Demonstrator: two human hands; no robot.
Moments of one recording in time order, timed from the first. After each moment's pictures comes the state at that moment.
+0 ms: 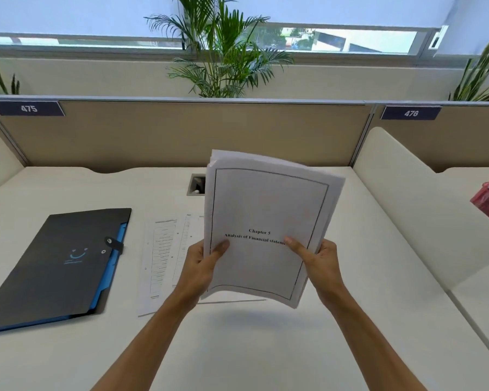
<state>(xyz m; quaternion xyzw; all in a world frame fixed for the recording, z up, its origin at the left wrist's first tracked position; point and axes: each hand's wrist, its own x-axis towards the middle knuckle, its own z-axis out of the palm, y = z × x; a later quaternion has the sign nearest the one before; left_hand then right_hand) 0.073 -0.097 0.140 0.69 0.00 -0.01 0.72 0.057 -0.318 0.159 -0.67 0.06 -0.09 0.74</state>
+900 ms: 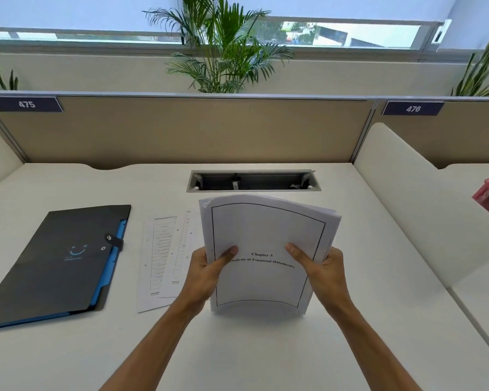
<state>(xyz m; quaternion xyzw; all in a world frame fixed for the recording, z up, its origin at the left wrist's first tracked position) 0.063 -0.104 0.129 0.68 0.01 -0.01 0.73 0.037 -0.321 0.155 -0.70 0.01 -0.13 0.70</state>
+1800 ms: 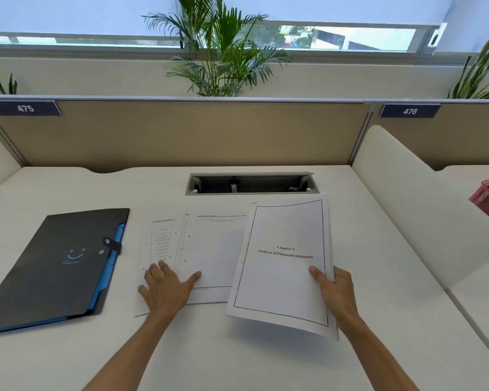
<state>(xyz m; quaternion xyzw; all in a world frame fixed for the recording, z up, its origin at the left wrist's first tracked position) 0.097 -0.034 0.031 0.96 0.22 -0.03 0.14 0.050 -0.369 0.074 -0.76 0.22 -0.08 0.61</state>
